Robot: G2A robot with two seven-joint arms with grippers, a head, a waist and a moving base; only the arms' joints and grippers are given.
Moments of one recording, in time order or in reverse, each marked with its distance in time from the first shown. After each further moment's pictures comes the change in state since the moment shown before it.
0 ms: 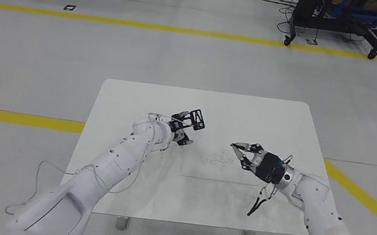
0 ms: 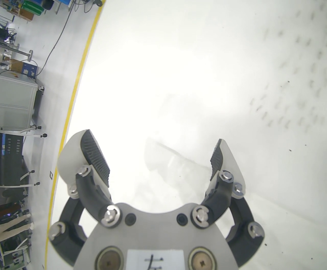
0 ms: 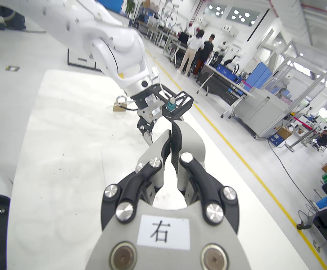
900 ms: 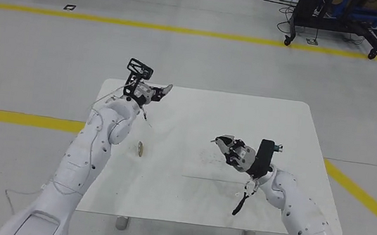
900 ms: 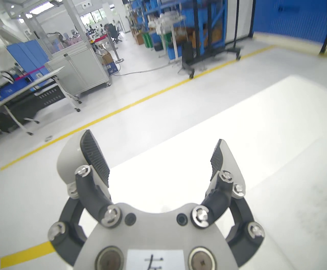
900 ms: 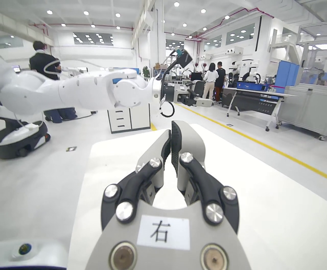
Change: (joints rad) left arm 0.231 0.115 -0.513 -0.290 -0.387 0.184 0.280; right arm 0.208 -0.092 -0.279 0.217 0.461 -0.146 0.032
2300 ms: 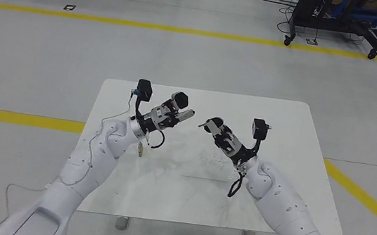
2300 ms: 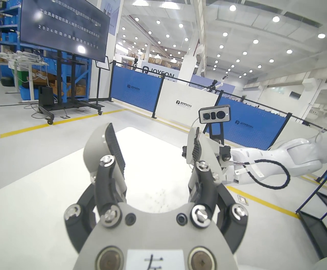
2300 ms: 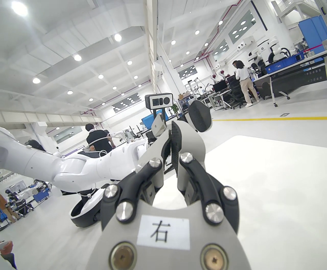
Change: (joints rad) left arm -0.081 0.016 0.282 0.190 -0.522 -0.756 0.181; right arm 0.140 -0.109 -0.145 0.187 0.658 -0.157 0.276
